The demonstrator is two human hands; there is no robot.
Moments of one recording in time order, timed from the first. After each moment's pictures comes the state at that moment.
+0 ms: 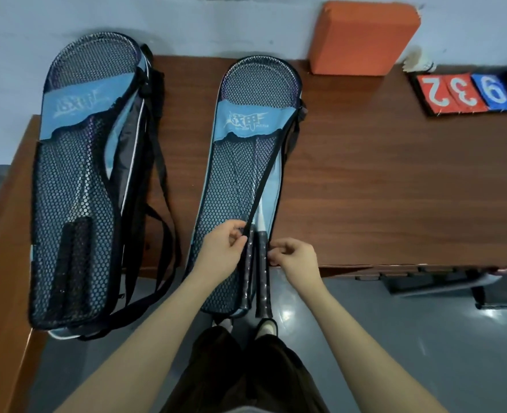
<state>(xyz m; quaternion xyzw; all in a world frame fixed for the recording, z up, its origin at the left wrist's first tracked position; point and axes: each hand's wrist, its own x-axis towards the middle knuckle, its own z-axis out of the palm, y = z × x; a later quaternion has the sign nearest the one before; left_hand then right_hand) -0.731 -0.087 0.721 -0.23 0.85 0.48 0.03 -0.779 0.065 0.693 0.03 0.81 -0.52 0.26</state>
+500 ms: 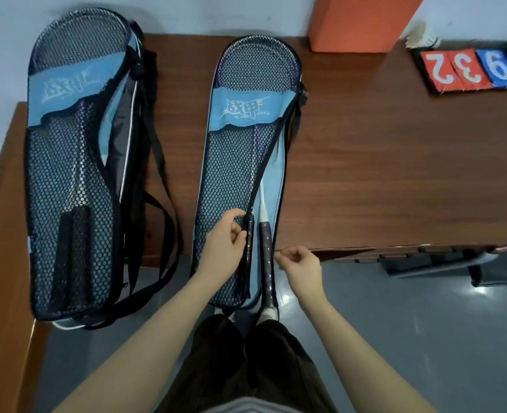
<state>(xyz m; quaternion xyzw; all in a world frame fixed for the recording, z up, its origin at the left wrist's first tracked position) -0.711 -0.086 0.708 -0.21 0.85 0.49 0.00 -0.737 0.075 0.674 0.14 0.81 -0.52 0.25</state>
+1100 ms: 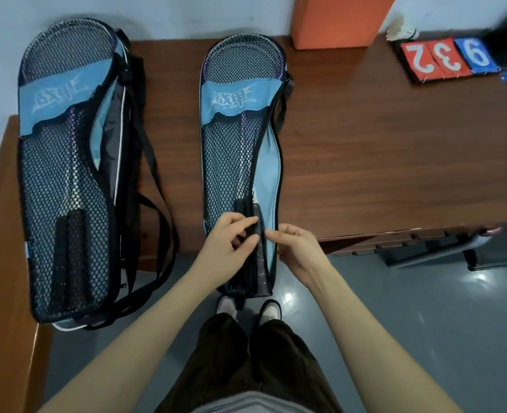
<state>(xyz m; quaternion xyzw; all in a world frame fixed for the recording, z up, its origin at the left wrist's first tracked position) -0.696 -0.079 0.736 -0.08 0.86 0.50 0.04 -0.755 0.074 0.714 0.15 0.56 -0.72 0.38</state>
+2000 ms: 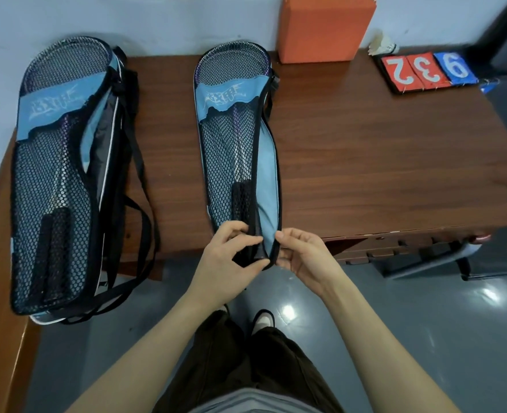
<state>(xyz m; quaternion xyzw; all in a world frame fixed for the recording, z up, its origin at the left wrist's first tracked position) -0.678 -0.022 0.740 -0.04 0.89 0.45 -0.12 -0.755 0.133 0.734 0.08 0.53 -0.74 0.40</state>
